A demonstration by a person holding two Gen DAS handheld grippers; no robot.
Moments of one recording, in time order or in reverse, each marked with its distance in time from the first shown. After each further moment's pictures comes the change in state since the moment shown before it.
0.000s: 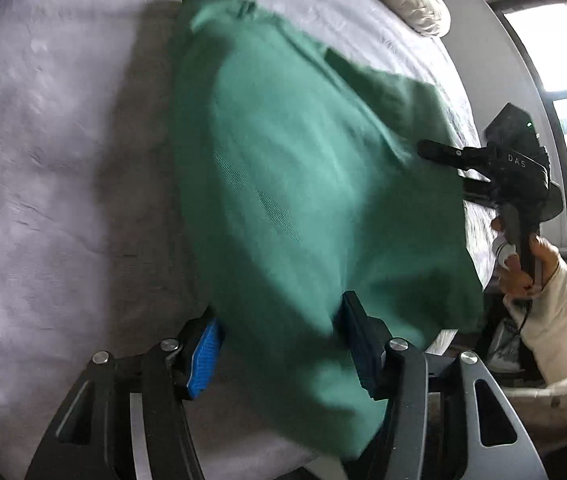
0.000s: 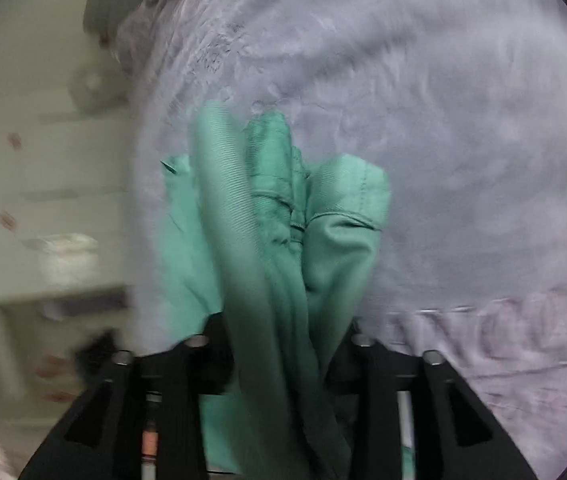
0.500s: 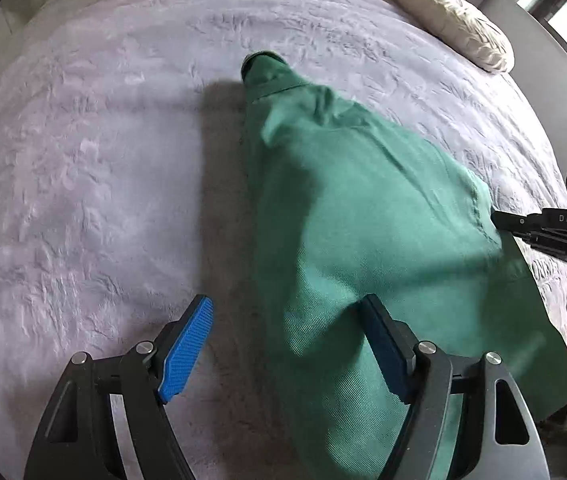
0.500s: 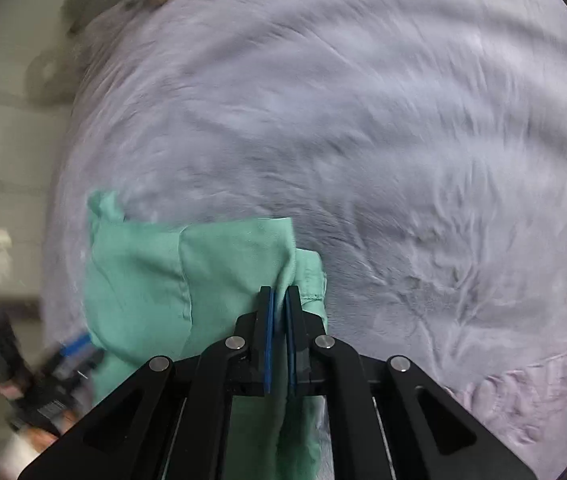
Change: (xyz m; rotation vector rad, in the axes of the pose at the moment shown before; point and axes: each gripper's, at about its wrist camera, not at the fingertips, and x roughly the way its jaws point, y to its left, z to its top) left arm 0.038 0.002 0.077 -0.017 -0.208 0.354; right arm 0.015 -0.034 0.027 0.063 -0.100 -0.118
